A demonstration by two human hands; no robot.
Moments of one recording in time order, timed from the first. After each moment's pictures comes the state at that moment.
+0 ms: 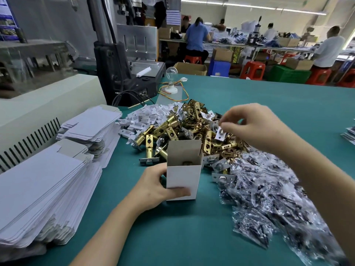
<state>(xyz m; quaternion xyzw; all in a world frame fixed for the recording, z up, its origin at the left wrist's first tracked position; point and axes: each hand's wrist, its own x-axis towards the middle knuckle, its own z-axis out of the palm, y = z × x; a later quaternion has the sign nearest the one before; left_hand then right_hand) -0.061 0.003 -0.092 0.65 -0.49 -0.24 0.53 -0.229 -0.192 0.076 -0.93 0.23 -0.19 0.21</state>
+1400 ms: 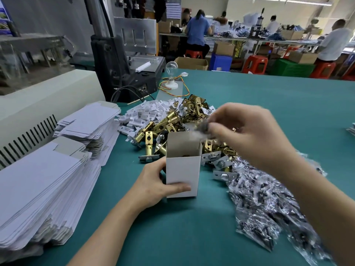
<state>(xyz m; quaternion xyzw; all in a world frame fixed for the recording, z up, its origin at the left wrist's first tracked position) -0.062 0.001 -0.090 0.67 -0.45 -0.24 0.54 -0.233 -0.145 0.065 -0.89 0.14 -0.31 0.31</state>
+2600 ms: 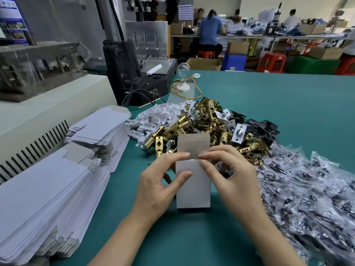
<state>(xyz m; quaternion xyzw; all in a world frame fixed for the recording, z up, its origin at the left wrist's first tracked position) -0.064 0.003 -0.084 0.66 -0.48 0.04 0.57 -0.201 -0.135 -0.051 -0.81 0.15 -0.43 0.36</state>
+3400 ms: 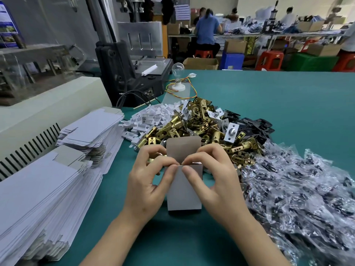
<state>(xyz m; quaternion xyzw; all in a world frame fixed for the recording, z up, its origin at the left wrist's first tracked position) -0.070 -0.002 -0.072 0.66 -0.49 0.14 0.55 -0.199 -0.124 -0.050 -0.84 0.10 -0.42 0.33</state>
